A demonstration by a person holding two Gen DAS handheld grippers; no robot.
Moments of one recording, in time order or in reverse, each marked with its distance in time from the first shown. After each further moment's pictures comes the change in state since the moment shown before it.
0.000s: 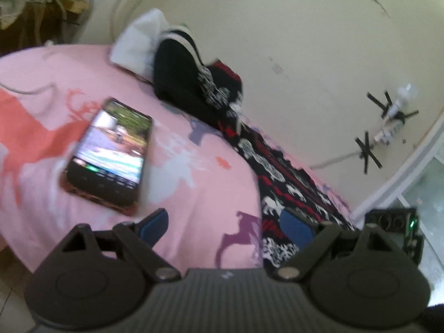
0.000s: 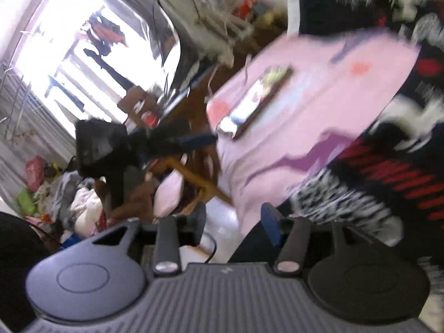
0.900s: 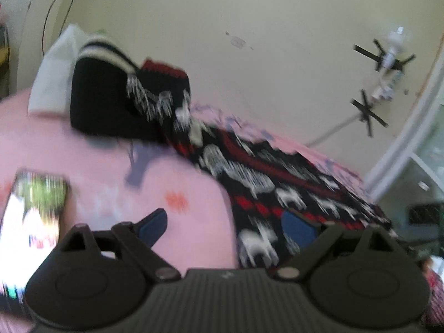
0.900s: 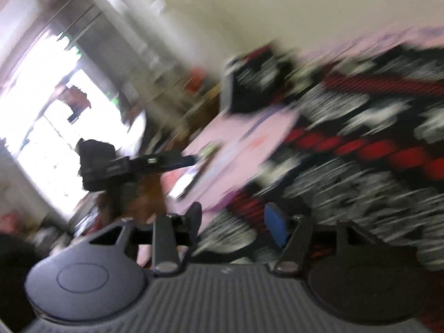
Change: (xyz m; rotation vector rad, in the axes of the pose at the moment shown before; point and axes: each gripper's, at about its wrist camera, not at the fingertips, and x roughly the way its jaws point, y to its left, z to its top) left arm 0.105 -0.073 0.074 0.253 0.088 0.058; right arm -0.149 -0.050 -0.024 0.096 -0.297 -0.210
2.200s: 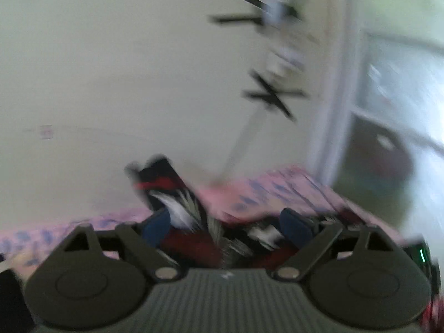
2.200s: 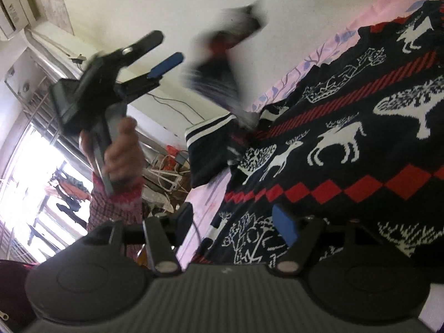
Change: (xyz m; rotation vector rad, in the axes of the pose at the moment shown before) left arm 0.155 -0.204 0.121 0.569 0.022 -0.286; right arm -0.032 -0.085 -0.006 0.277 -0.207 0.074
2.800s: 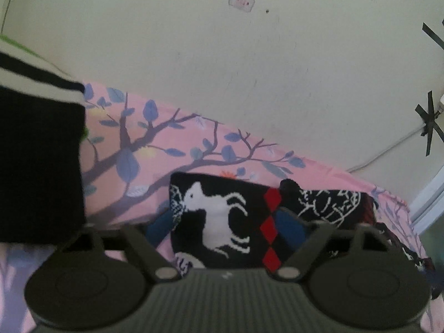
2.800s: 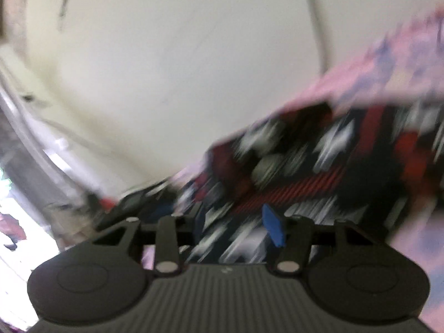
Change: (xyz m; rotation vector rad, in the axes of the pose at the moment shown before) left arm 0.043 0.154 -0.120 -0.602 0.058 0.328; right arm -0.053 0.000 0.088 -0.080 -0.255 -0.422
